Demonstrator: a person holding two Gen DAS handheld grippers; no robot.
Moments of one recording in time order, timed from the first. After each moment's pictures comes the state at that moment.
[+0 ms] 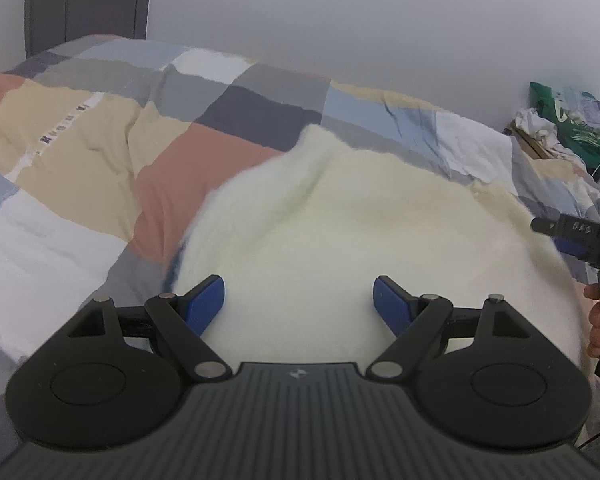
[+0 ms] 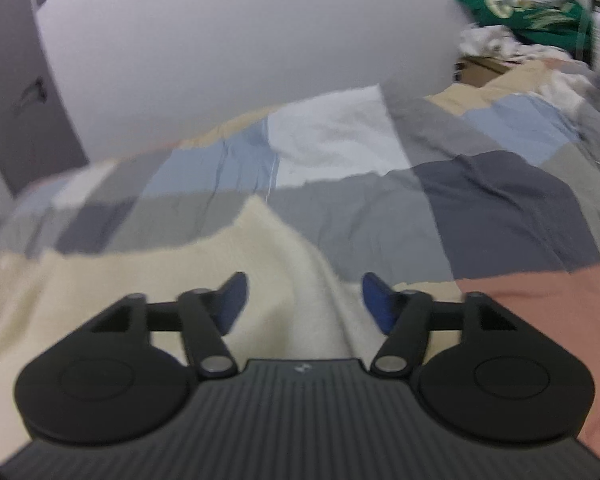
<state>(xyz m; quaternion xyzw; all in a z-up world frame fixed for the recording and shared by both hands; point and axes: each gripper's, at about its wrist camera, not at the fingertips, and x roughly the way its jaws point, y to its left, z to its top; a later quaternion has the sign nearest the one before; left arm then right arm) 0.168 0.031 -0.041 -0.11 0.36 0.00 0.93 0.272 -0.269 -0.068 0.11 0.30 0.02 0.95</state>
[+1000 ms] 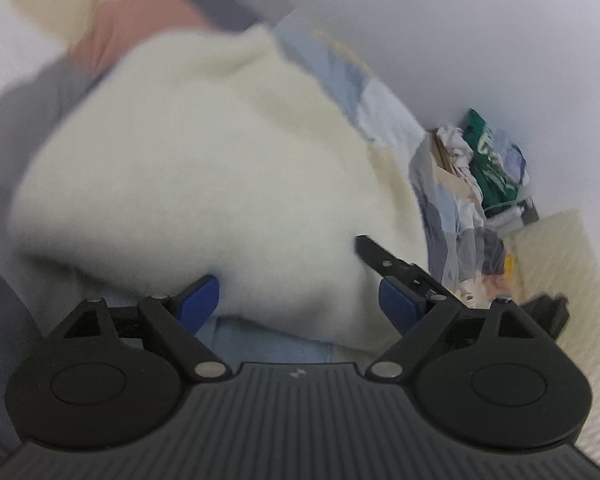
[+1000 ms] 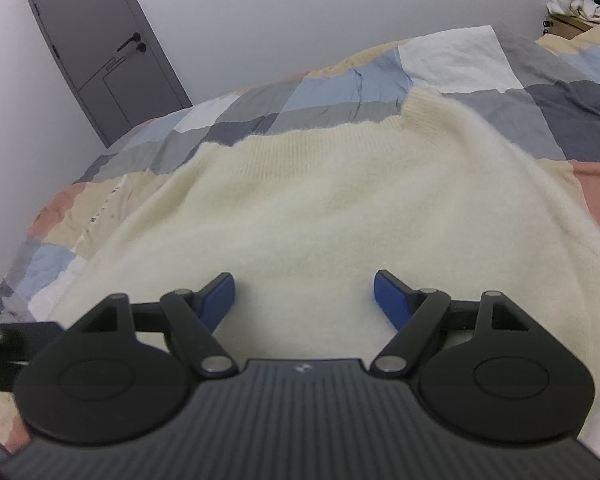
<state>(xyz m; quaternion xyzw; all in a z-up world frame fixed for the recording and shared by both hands) 0.121 0.029 -0.061 -0.38 0.44 -0.12 0.81 0.185 -0.186 -0.079 0.12 0.35 0.17 0.91</state>
